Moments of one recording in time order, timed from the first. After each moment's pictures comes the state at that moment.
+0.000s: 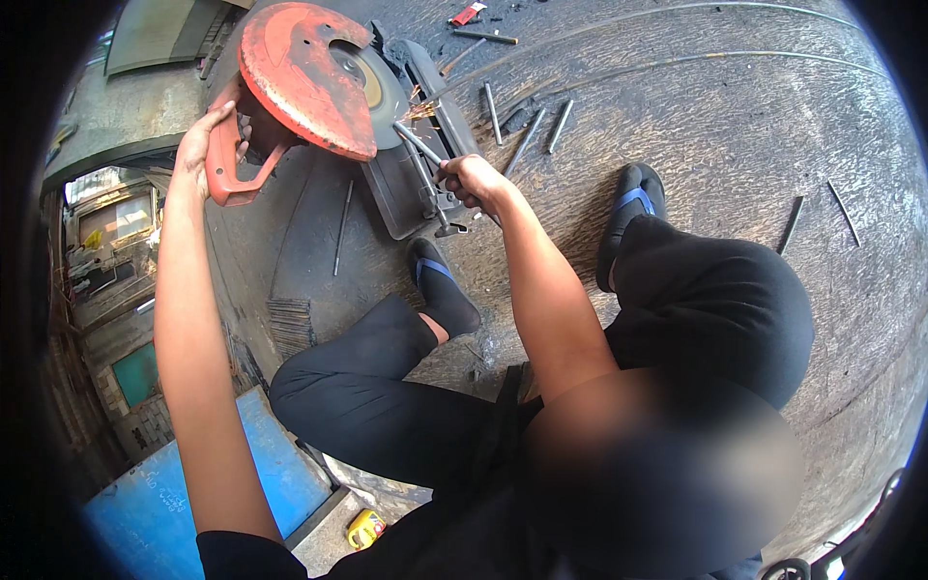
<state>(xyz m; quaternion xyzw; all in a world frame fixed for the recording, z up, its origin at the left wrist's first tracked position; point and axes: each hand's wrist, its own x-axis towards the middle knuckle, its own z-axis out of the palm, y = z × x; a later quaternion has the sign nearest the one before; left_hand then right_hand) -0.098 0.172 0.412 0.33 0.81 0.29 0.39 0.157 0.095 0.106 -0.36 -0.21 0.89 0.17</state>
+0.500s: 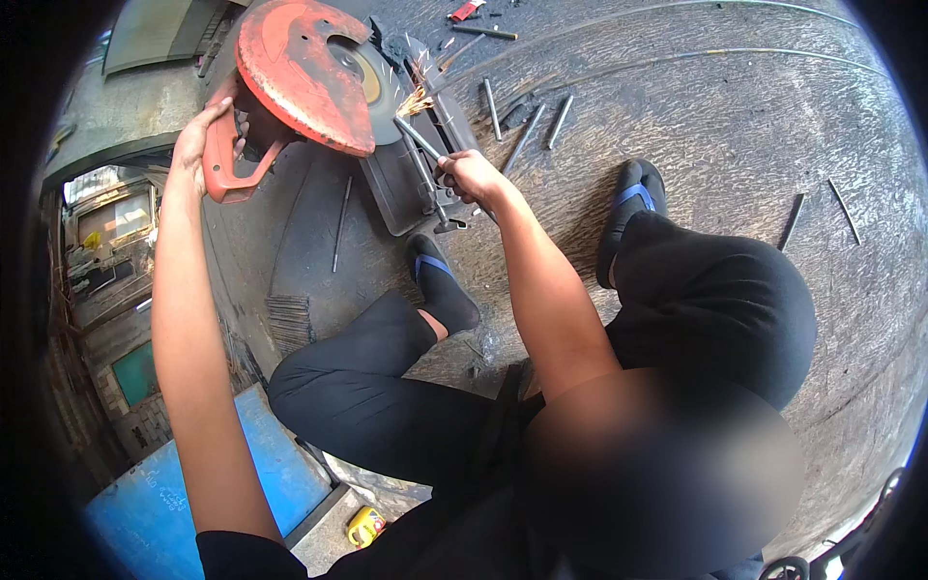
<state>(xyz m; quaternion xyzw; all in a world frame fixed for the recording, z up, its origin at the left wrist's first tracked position) -0.098 0.172 0.412 0.33 0.81 0.28 0.40 0.155 0.091 0.109 -0.38 -0.27 0.86 0.21</state>
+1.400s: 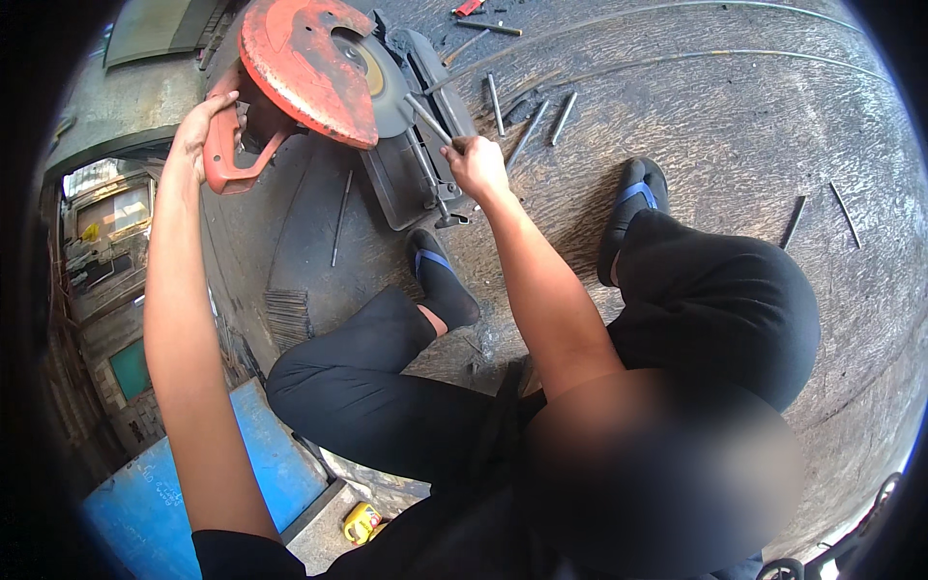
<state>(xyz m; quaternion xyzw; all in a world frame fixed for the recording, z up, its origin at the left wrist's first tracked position) -0.104 0.180 0.412 0.34 0.83 0.24 0.37 0.143 0.086 0.111 -0.55 -0.52 0.58 0.31</state>
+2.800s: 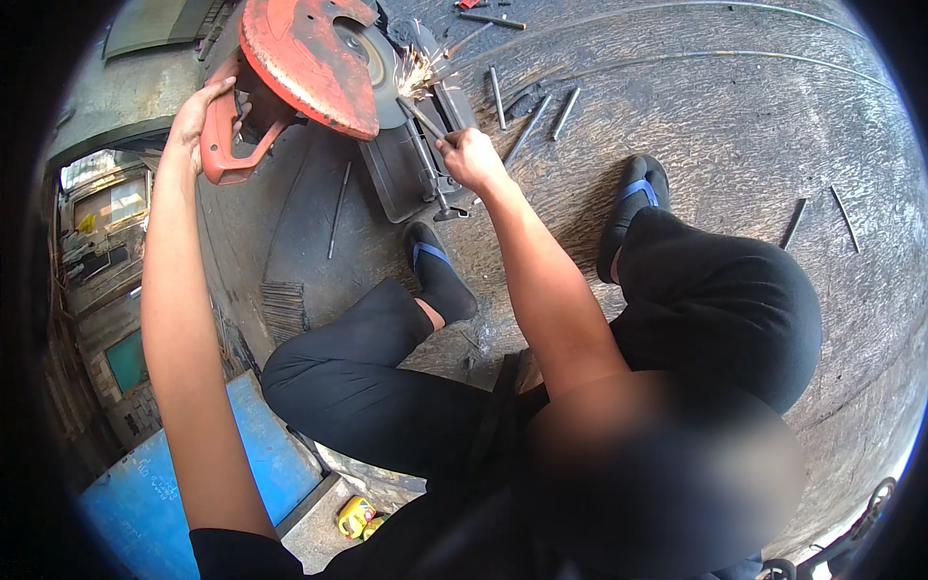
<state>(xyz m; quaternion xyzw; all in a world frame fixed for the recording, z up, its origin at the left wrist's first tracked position) -0.100 0.177 0.408 0.35 0.82 0.26 0.37 0.143 0.091 0.113 -0.51 -0.55 0.58 0.30</state>
